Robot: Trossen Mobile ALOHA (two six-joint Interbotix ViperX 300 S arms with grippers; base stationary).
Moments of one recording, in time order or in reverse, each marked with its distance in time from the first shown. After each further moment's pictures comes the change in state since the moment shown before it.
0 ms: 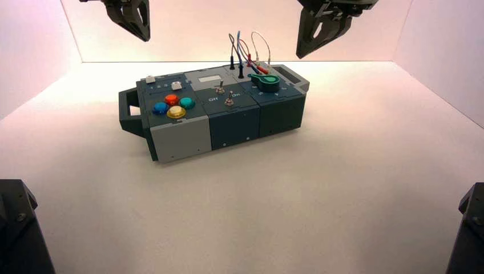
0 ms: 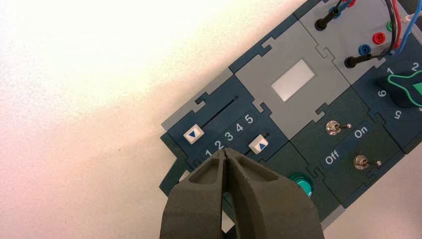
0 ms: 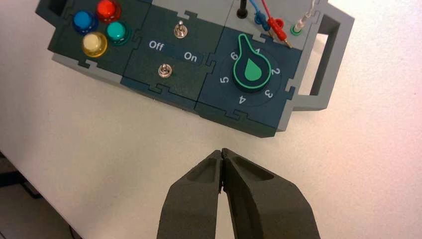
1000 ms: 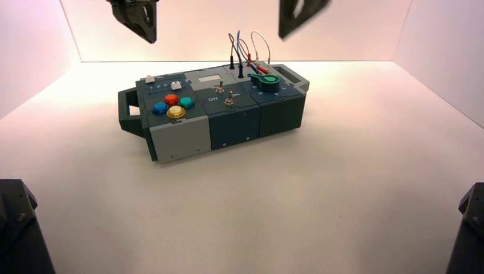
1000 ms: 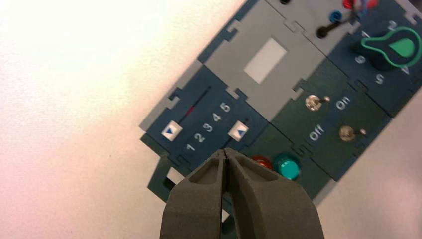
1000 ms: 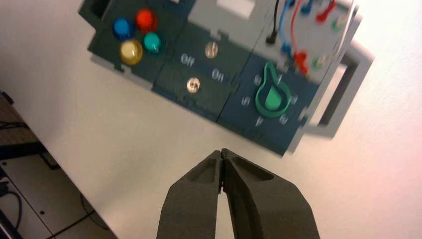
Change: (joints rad) left arm -0.061 -0.012 -0.005 -0.003 0.057 0.097; right arm 0.064 0.083 -0.270 -0.049 0.278 -0.012
